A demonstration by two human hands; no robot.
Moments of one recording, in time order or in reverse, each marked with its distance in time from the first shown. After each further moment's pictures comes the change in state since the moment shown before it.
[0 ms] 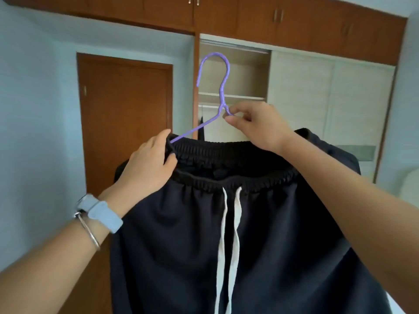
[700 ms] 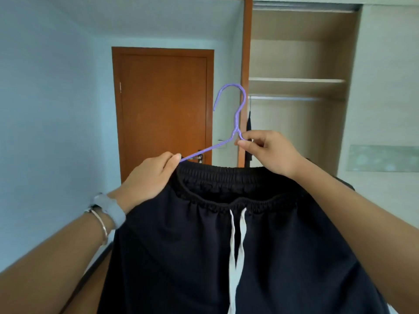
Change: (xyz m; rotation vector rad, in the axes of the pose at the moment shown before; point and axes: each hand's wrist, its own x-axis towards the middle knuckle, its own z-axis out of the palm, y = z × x) left_hand 0.218 -0.259 0.178 -0.024 -0.102 -0.098; right_hand 0.224 0.155 0.312 0.290 -0.137 -0.128
